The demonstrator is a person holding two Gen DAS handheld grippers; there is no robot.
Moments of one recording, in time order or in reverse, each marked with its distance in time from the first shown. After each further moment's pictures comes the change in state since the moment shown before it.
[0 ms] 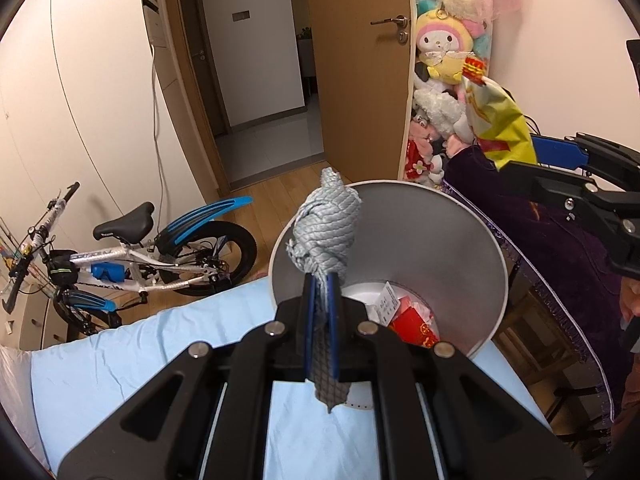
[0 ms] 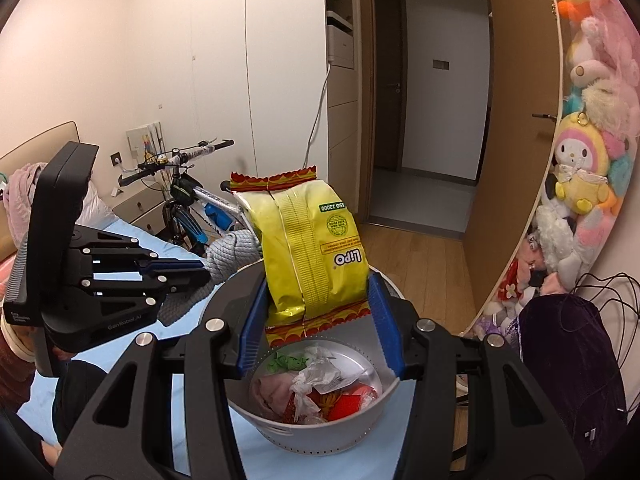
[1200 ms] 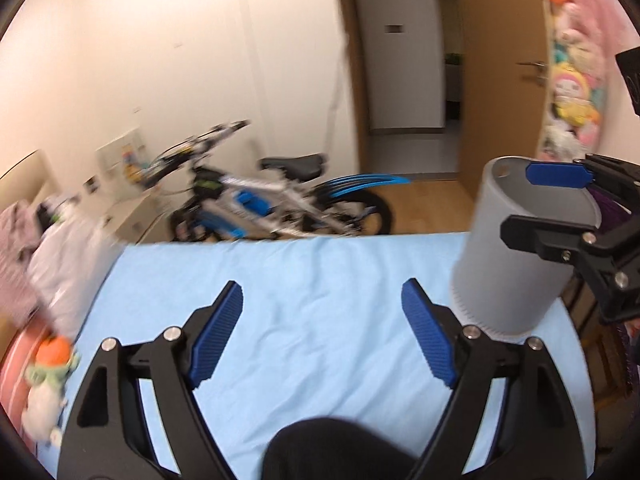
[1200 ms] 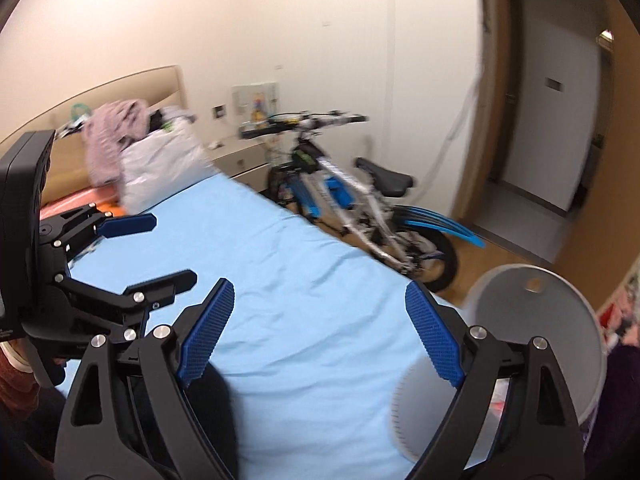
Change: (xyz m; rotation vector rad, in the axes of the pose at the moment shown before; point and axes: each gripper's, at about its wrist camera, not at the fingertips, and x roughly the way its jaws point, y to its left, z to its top) left arm -0.159 0.114 -0.179 -0.319 -0.049 0.461; right arm 0.032 0.222 -0.013 -0.238 0.071 0.332
